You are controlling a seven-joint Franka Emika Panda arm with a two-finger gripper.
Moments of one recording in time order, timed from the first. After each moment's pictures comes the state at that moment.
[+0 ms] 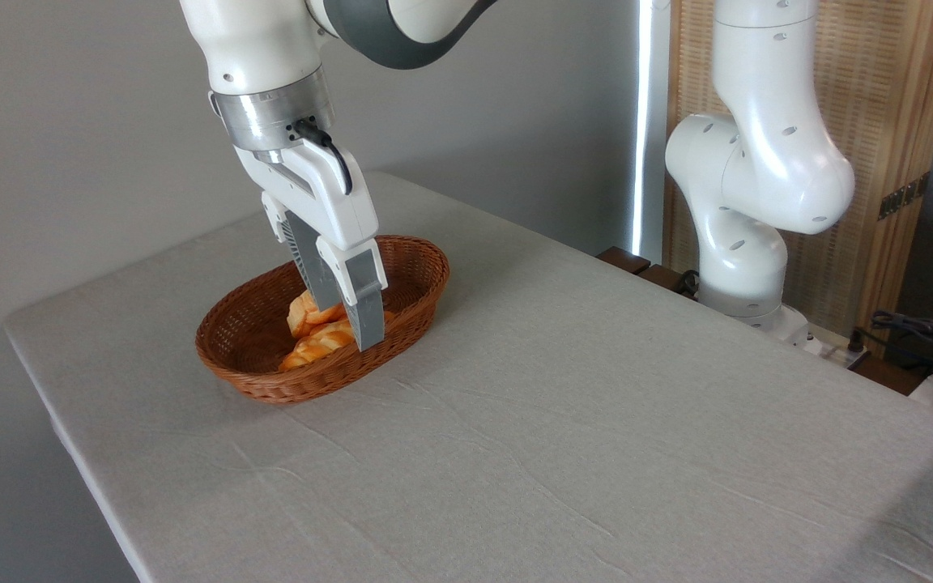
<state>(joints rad) -0.14 0.05 -0.01 -1.70 -0.04 1.69 0.71</state>
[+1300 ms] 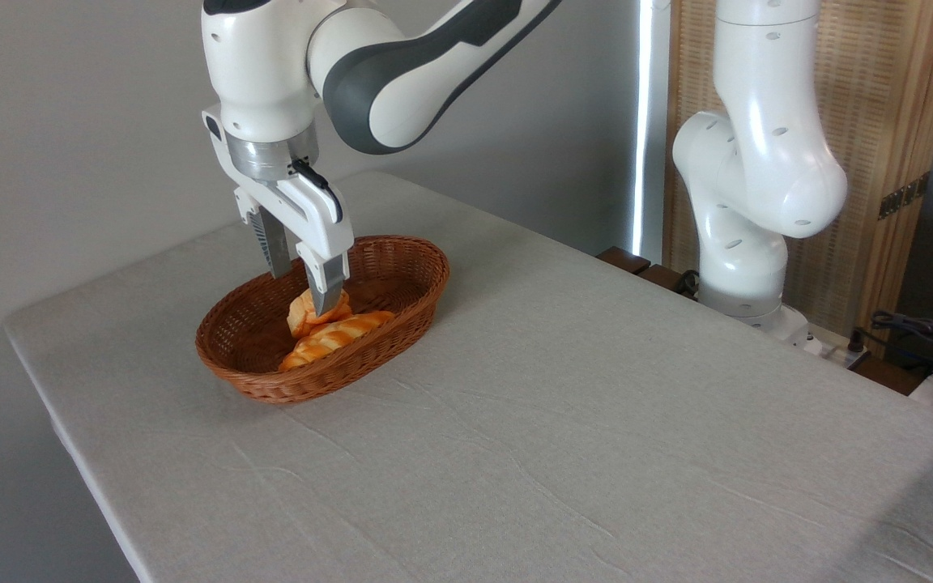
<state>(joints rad) -0.32 0.03 -0.05 -1.94 -0.33 2.01 0.49</state>
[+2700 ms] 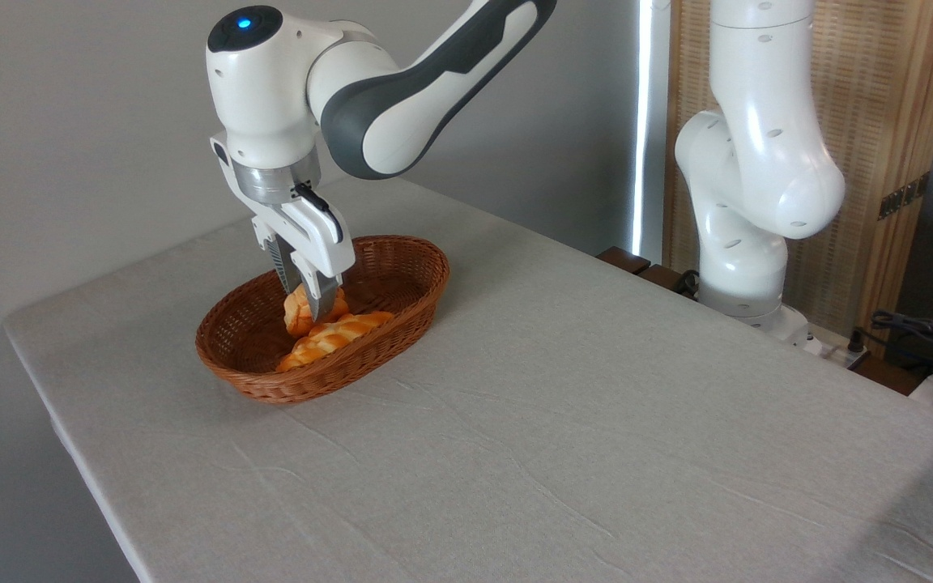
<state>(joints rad) -0.36 0.06 -0.05 -1.97 -0.33 2.07 0.48</state>
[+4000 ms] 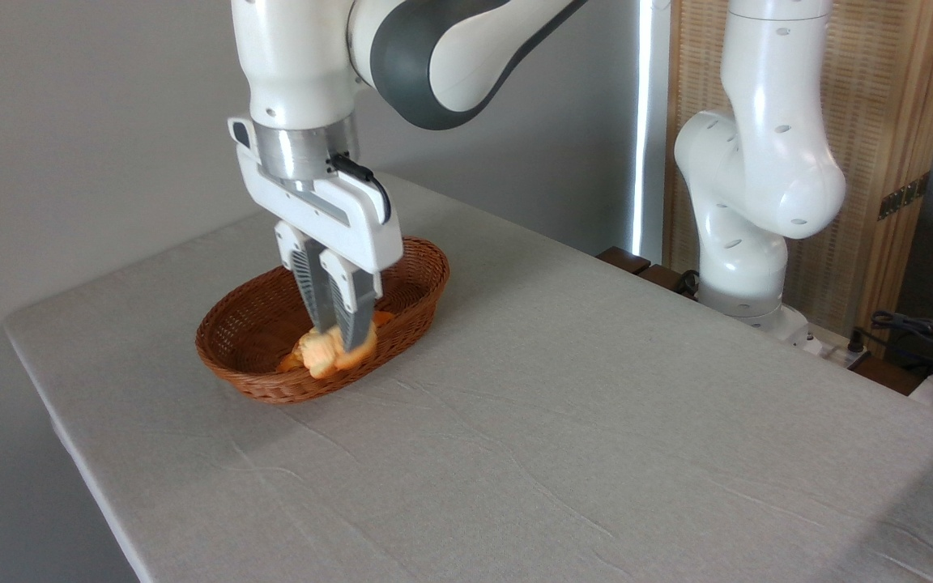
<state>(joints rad) -0.34 -0.05 0.16 -1.96 -0.09 1.95 0.55</state>
